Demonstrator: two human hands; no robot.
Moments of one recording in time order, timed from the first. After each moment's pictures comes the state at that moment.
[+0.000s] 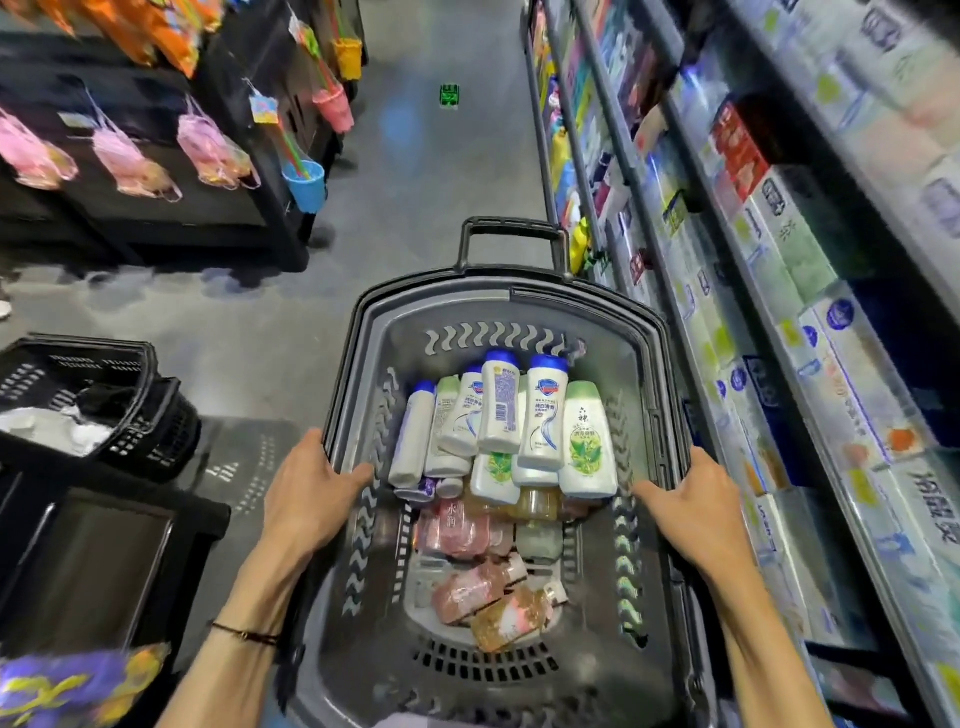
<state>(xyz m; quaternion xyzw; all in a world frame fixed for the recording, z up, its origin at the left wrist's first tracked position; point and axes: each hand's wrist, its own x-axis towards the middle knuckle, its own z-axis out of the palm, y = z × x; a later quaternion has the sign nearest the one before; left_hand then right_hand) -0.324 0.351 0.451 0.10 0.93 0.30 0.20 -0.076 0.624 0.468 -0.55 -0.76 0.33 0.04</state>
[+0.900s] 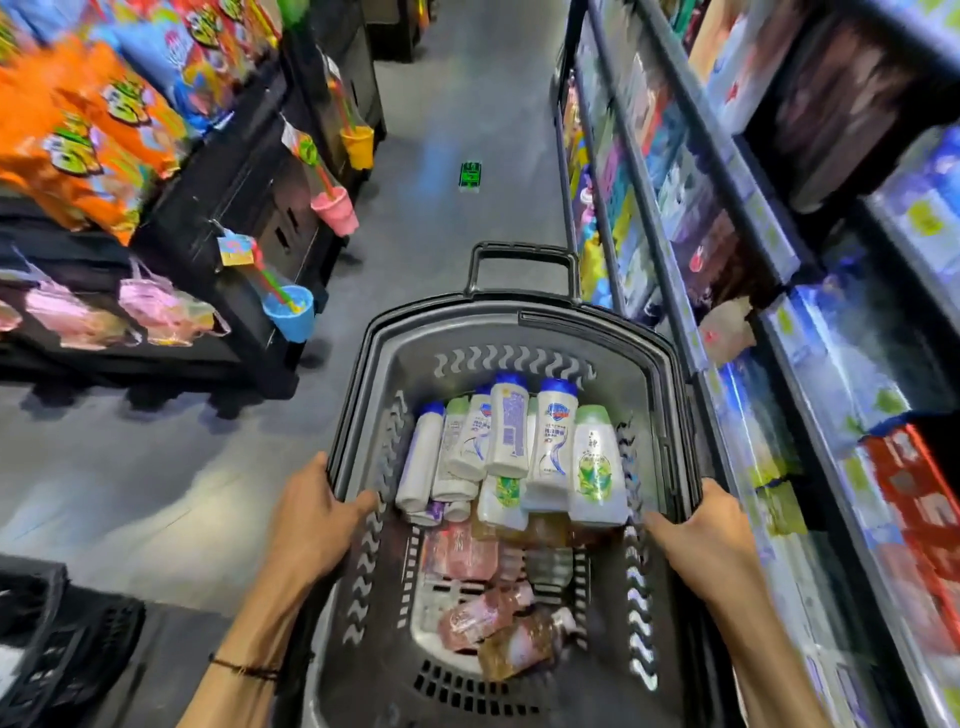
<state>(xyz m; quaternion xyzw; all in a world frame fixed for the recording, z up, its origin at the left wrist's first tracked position) -0.758 0.737 0.445 0.09 0.91 0.35 0.20 -0.522 1.018 0.466 -0.57 -0.74 0.36 0.02</state>
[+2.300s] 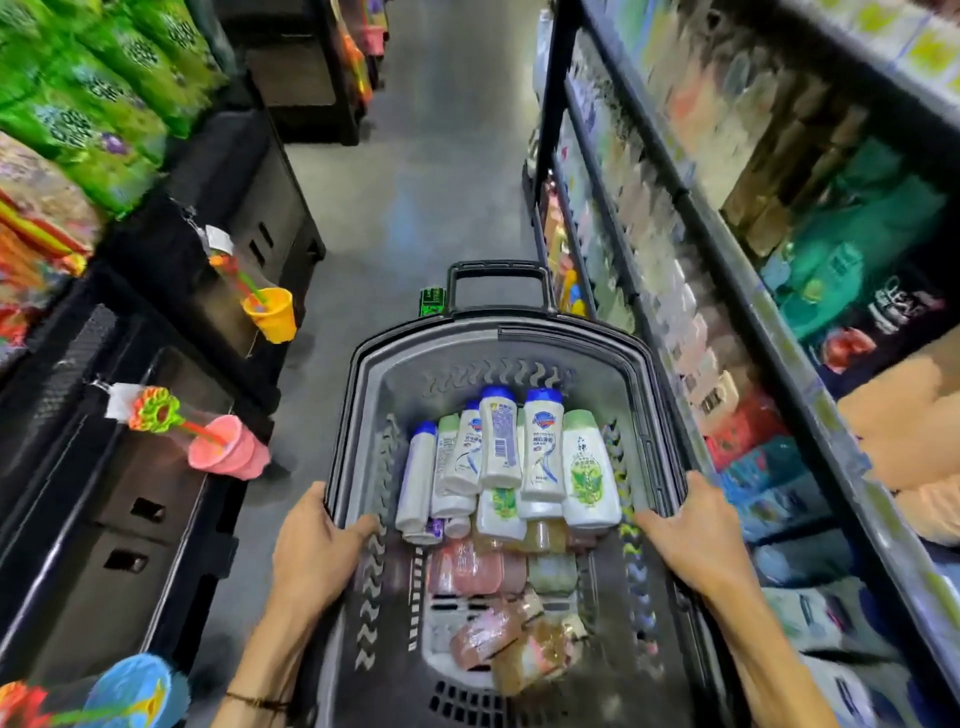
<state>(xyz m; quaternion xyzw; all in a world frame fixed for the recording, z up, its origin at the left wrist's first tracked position) -1.487 1.378 0.437 0.08 0.91 0.37 0.18 -1.254 1.663 0.437 -0.54 -0.78 0.32 0.05</state>
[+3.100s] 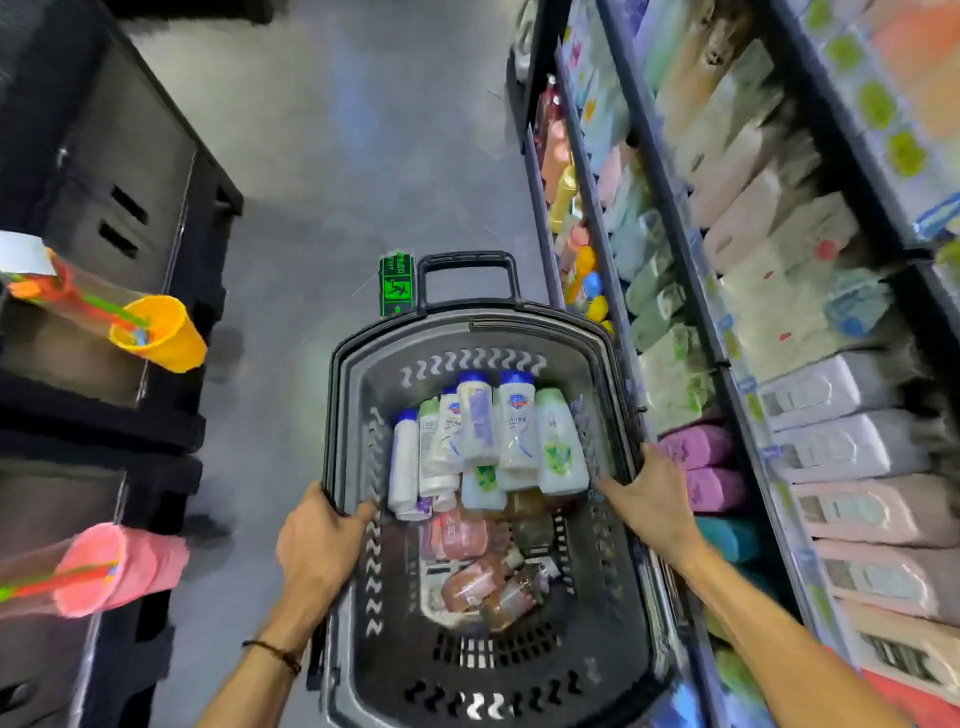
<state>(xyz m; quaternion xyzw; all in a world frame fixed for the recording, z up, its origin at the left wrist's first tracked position) -1.809 1.653 0.245 0.04 0.94 0.23 0.23 -1.587 1.930 0.248 -0.54 -0.76 0.36 0.00</state>
